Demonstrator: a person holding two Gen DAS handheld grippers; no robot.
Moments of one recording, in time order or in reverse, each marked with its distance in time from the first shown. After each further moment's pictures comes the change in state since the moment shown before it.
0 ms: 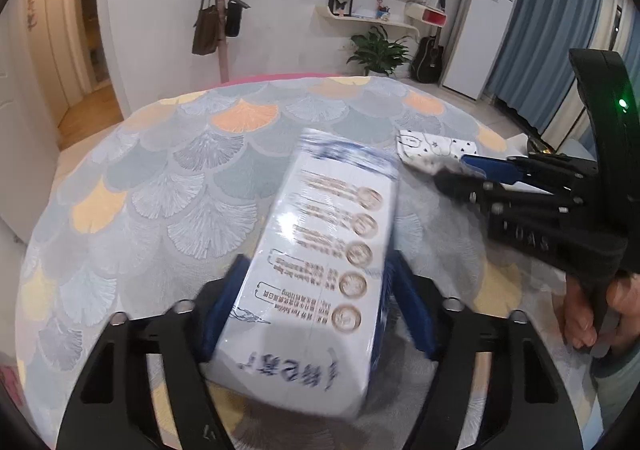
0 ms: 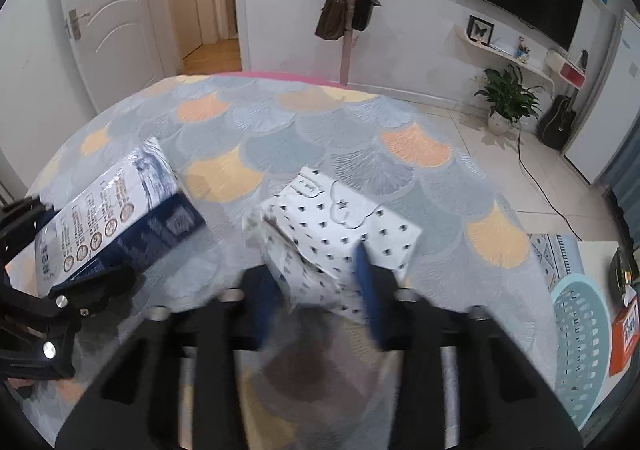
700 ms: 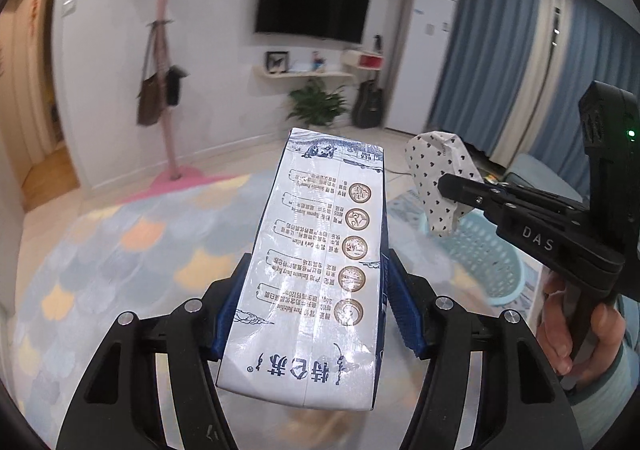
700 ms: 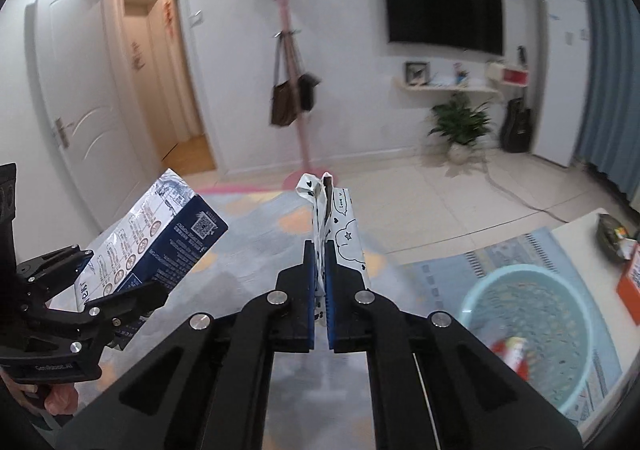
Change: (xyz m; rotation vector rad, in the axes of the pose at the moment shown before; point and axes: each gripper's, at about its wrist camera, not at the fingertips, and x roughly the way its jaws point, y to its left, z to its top) left arm -0.054 -0.116 0.044 0.130 -0.203 -0.162; right arm -0.138 -0.092 -0.031 0.227 -0.312 -0.049
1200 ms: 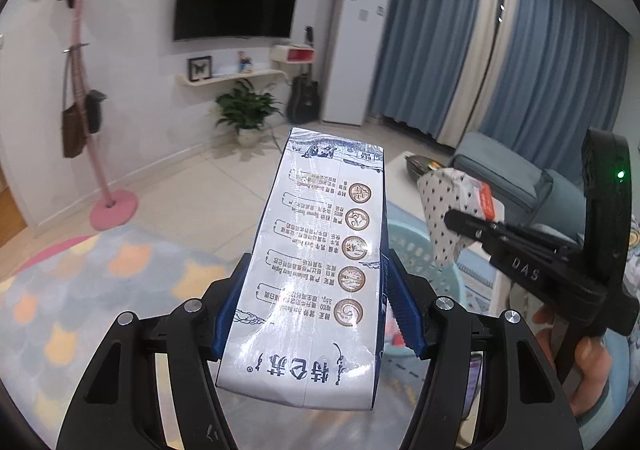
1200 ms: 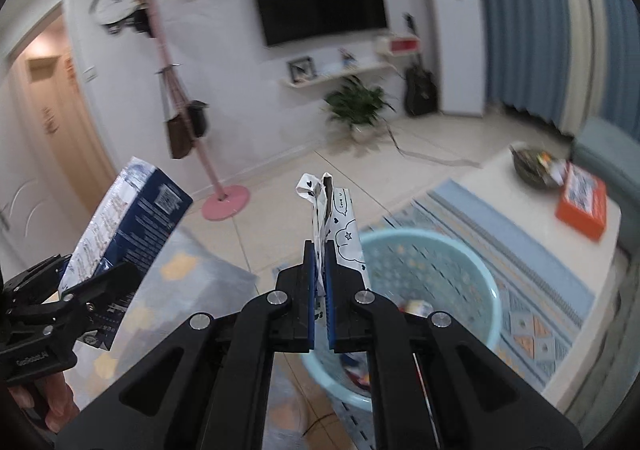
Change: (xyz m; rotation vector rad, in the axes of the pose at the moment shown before) left arm 0.083 -0.132 0.048 0.111 0.041 -0.176; right arm -0.042 -0.176 -0.032 0.304 0.013 -0.244
